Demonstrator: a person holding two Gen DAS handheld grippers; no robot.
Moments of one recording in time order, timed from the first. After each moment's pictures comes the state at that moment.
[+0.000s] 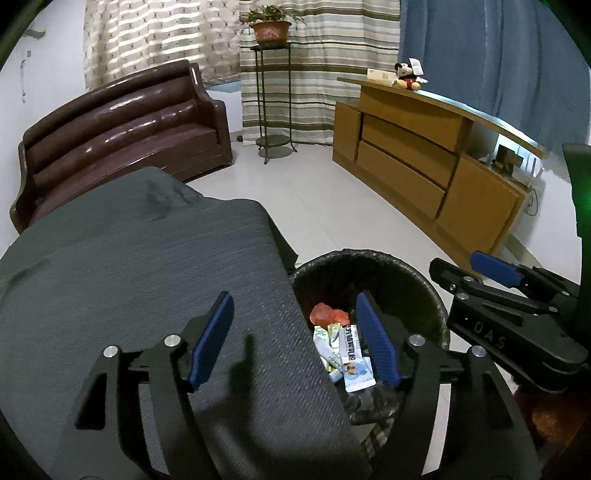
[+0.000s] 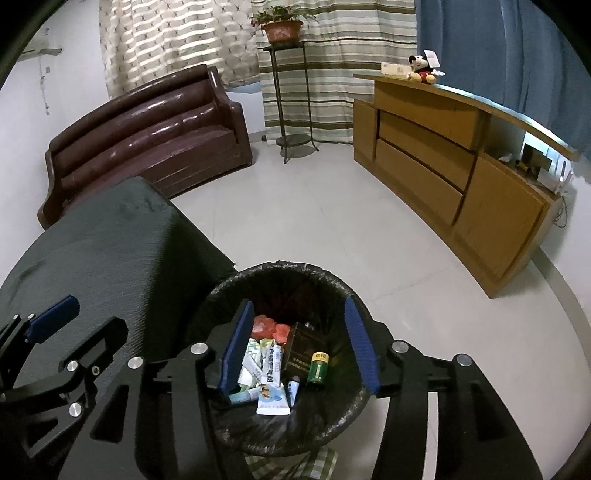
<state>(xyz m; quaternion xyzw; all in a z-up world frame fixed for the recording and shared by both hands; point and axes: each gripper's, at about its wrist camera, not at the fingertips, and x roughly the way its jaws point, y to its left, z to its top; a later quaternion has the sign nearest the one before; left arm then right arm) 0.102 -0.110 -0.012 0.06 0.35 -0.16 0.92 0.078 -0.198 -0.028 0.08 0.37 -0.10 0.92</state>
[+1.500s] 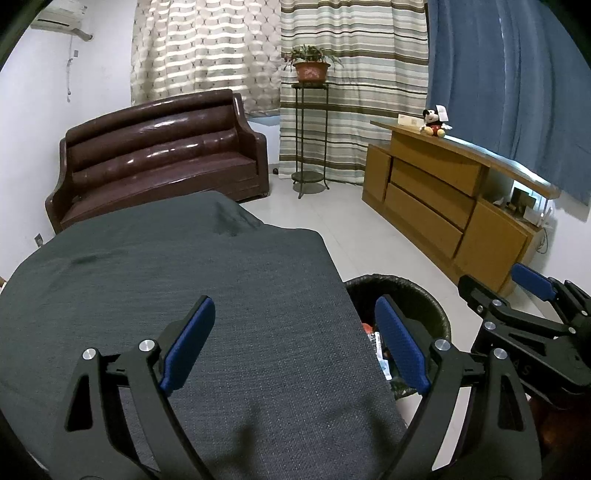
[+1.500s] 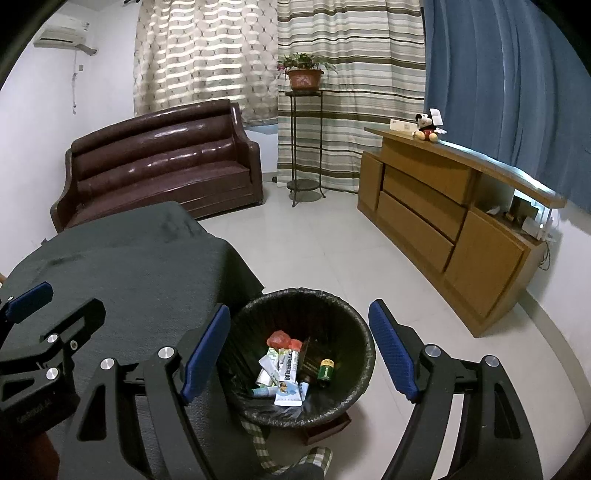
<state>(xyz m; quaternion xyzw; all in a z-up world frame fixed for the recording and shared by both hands) 0.033 -0.038 0.036 0.03 0.29 -0.11 0.95 0.010 -0.140 0.018 0.02 0.29 -0.10 0.95</state>
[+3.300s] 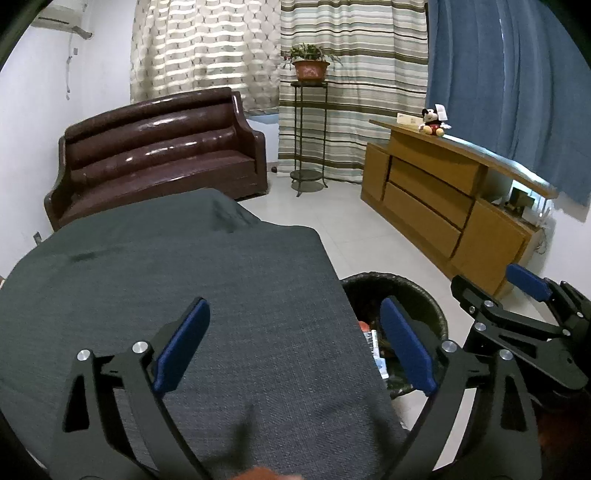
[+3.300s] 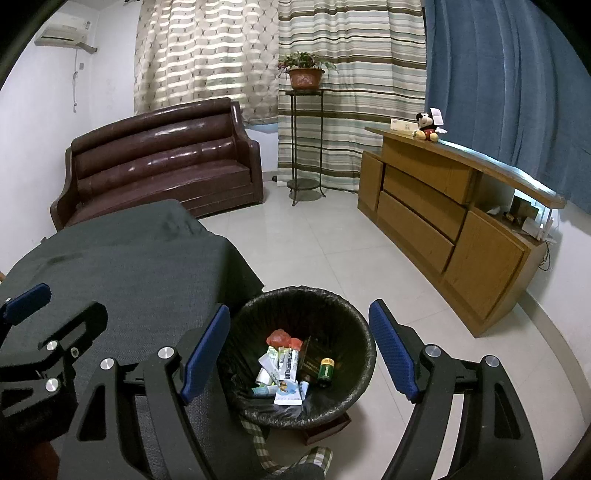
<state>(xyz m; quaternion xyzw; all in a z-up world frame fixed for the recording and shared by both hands) 0.026 -0.051 0.034 0.04 0.29 -0.10 0.95 0.010 -0.140 0.017 0.02 0.29 -0.10 0.95</state>
